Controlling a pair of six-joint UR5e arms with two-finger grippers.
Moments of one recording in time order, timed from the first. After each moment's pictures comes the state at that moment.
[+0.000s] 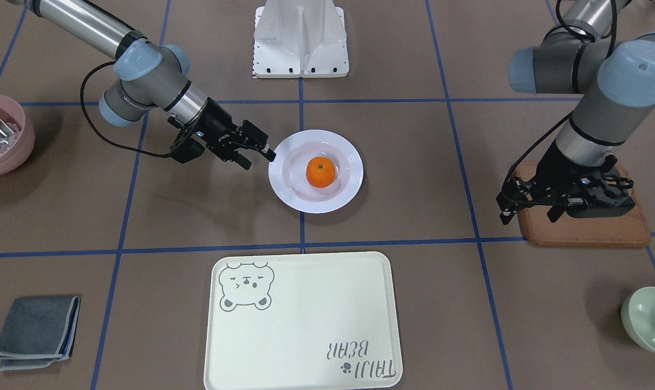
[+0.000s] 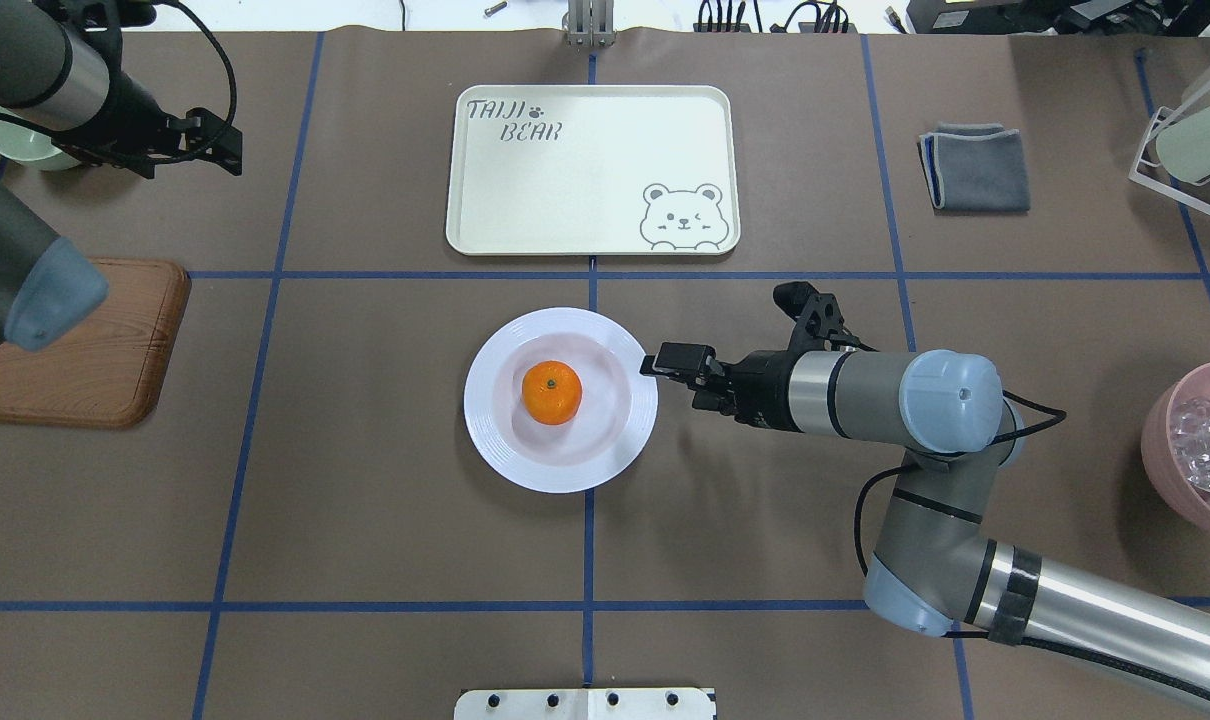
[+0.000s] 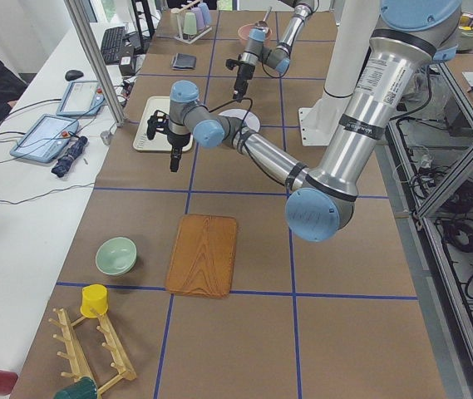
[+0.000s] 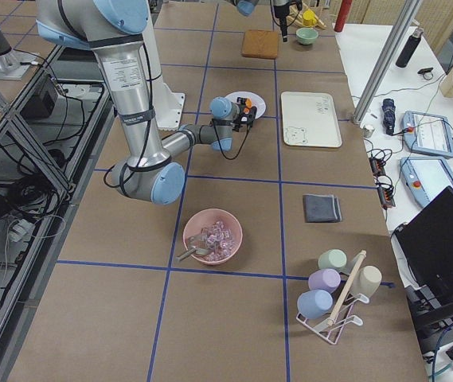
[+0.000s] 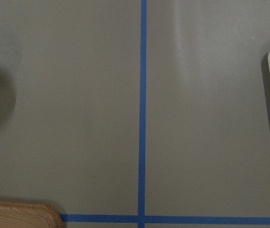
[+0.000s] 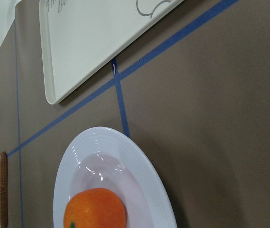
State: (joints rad) left arm -1.03 -1.97 -1.69 -1.79 -2.05 -0.87; right arm 0.46 -1.21 1.53 -0.38 1.72 1.75
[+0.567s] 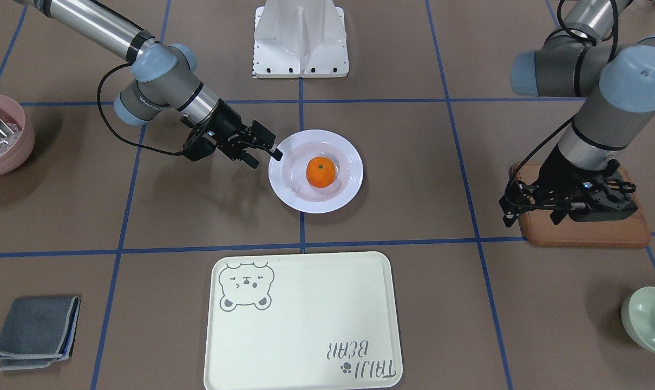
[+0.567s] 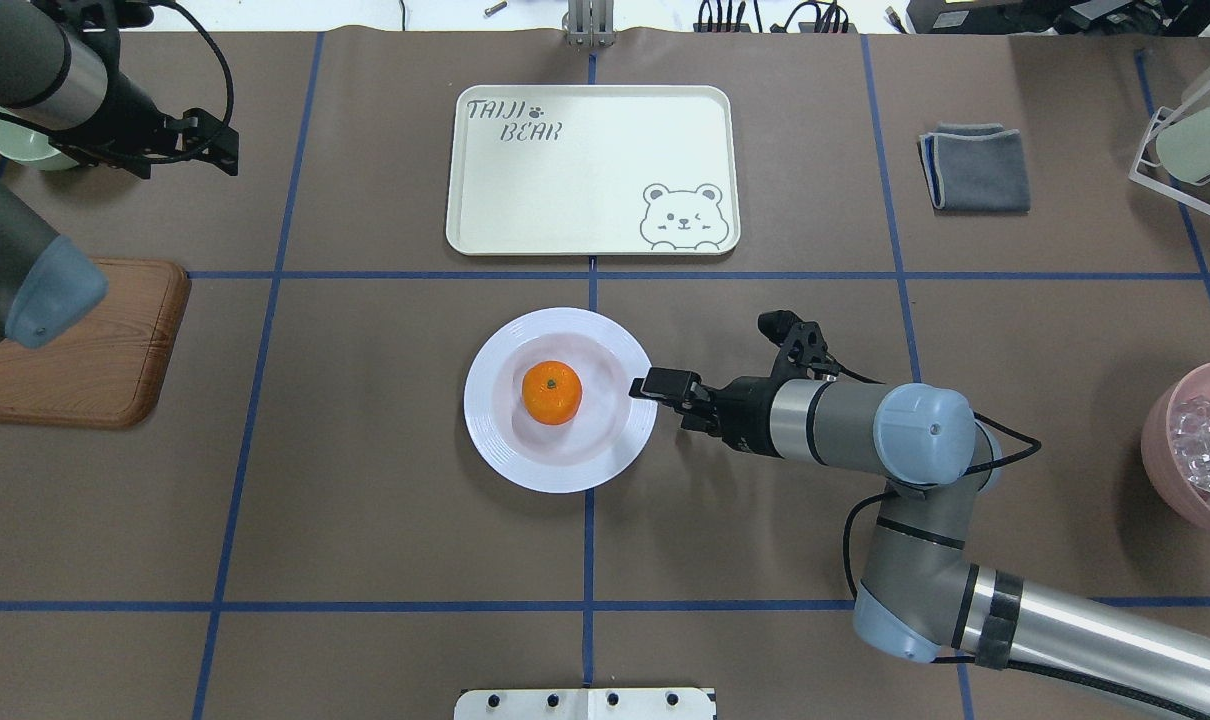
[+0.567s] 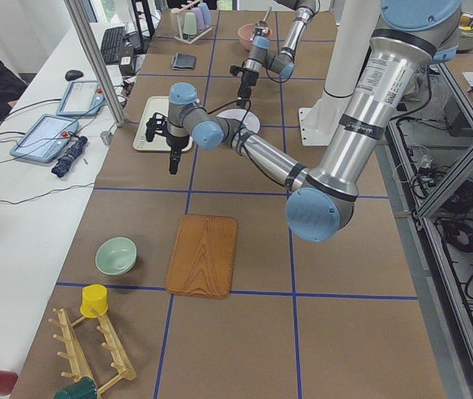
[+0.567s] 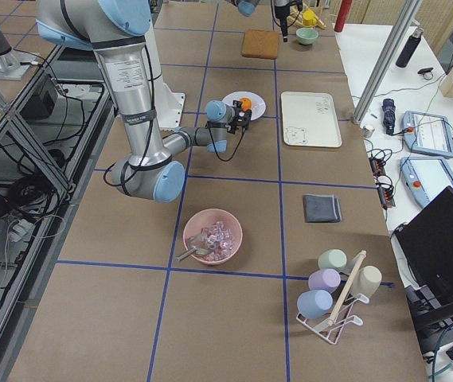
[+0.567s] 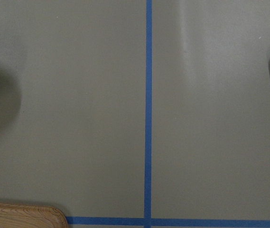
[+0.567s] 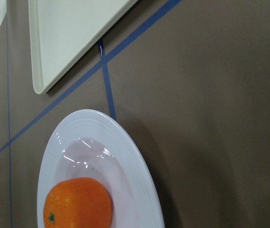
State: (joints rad) left arm -1.03 -1.97 -1.68 -1.79 -2.05 -0.87; right arm 0.41 -1.19 1.47 -0.33 1.65 1.76
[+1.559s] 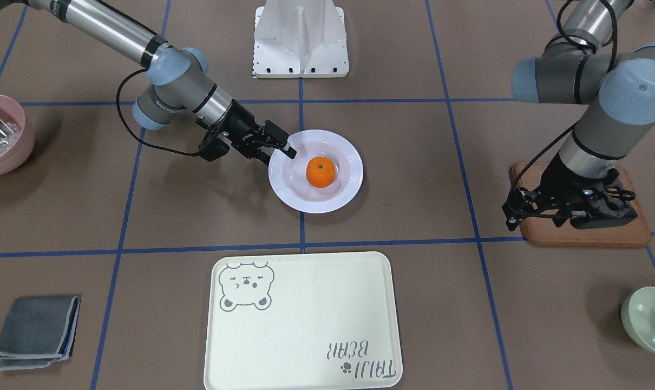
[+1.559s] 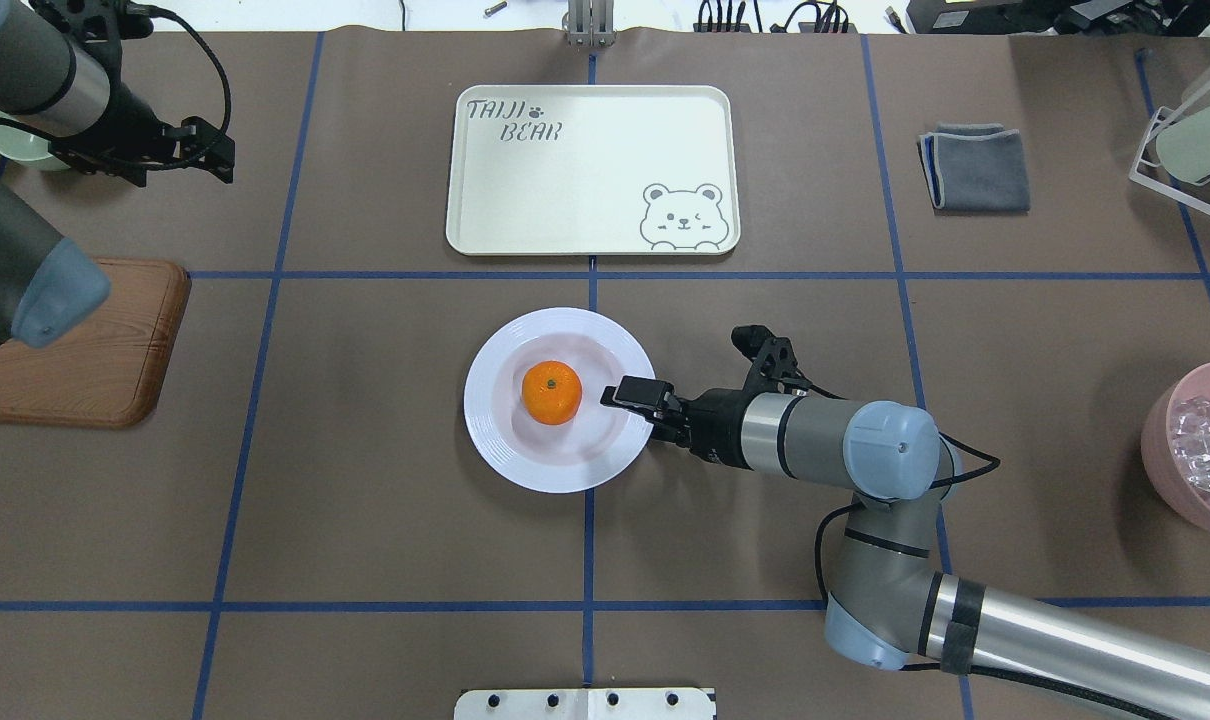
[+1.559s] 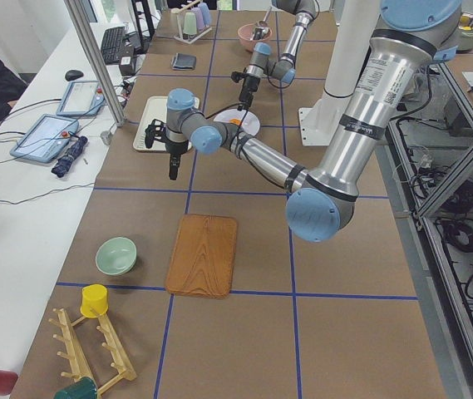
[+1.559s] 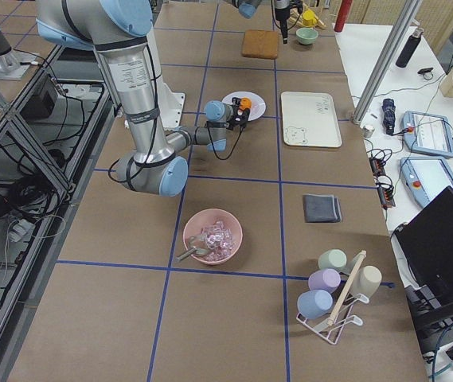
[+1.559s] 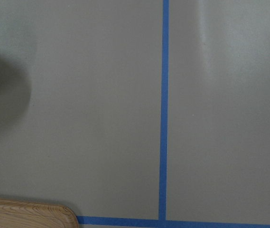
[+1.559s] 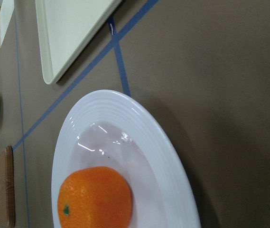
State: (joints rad) left arm -1.03 -1.97 -1.65 -1.79 -2.05 -0.87; right arm 0.38 -1.13 1.41 -0.28 1.63 1.80
